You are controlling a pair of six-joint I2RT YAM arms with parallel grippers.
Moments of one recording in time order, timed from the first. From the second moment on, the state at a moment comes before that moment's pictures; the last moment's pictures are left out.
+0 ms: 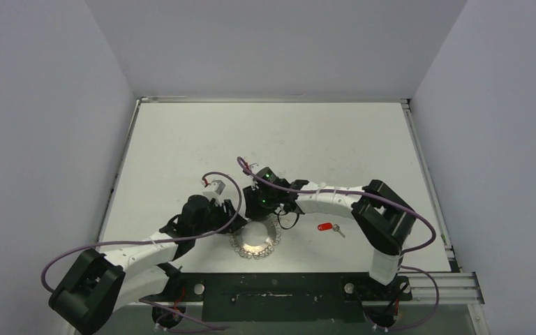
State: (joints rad) left arm -0.56 1.06 0.21 0.27 0.22 -0.66; right arm 0.94 1.83 1.09 -0.15 -0.14 0.46
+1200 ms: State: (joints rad) left arm -0.61 0.85 0.18 0.05 0.03 -0.62; right arm 0.84 1.56 0.81 -0.30 -0.10 0.45
